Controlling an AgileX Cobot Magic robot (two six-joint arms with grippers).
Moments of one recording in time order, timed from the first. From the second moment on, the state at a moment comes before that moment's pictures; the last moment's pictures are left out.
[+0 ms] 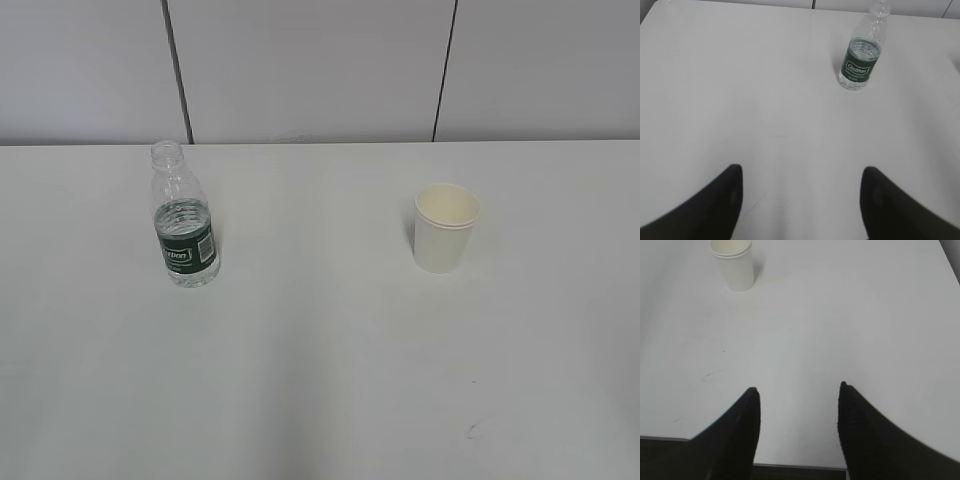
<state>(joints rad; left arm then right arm) 0.01 -0.02 -0.51 -0.06 1.11 -0.03 0.04 -0.02 -0.49 -0.04 1.15 0.00</state>
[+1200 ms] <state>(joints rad) 0.01 -0.02 -0.51 -0.06 1.11 -0.03 0.04 -0.02 -0.49 -0.04 1.15 0.00</state>
